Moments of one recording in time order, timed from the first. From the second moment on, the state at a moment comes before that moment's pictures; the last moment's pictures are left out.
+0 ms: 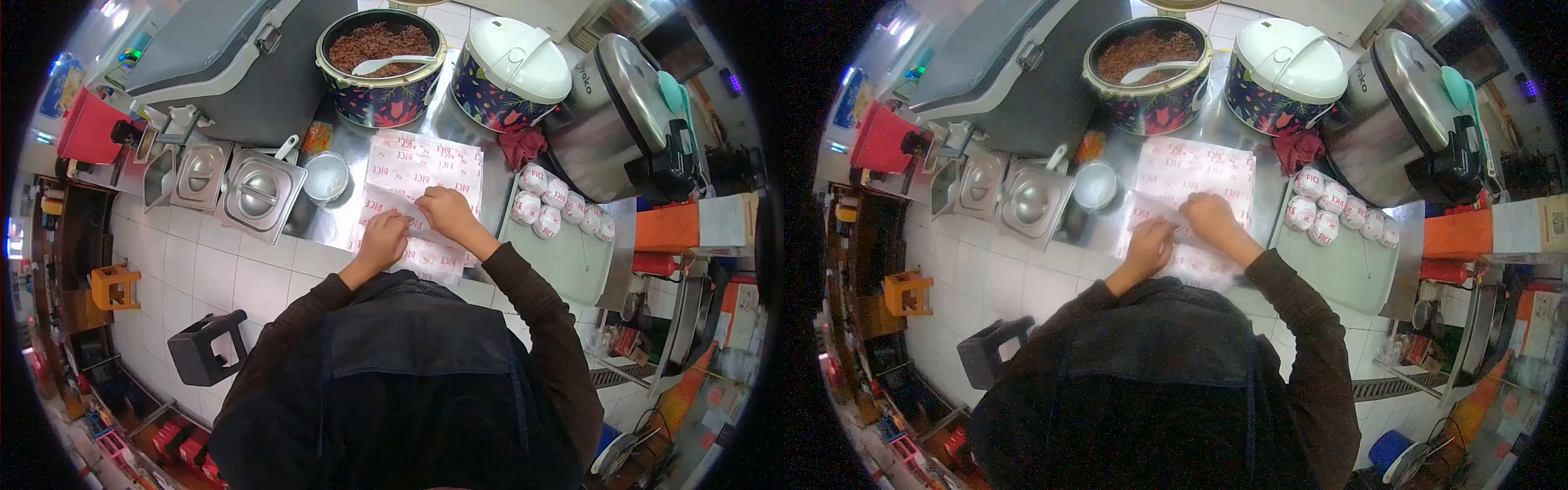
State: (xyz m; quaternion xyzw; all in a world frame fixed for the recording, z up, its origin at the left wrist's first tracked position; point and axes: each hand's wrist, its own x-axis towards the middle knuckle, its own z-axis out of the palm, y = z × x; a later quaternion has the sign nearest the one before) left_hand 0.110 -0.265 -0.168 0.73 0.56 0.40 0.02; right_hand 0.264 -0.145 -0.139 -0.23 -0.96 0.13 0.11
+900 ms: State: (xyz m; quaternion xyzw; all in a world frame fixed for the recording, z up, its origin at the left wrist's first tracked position) left_hand 0.054 -0.259 -0.201 0.80 0.50 0.31 0.13; right_hand 0.324 -0.169 -0.196 -0.29 -0.91 0.21 0.20
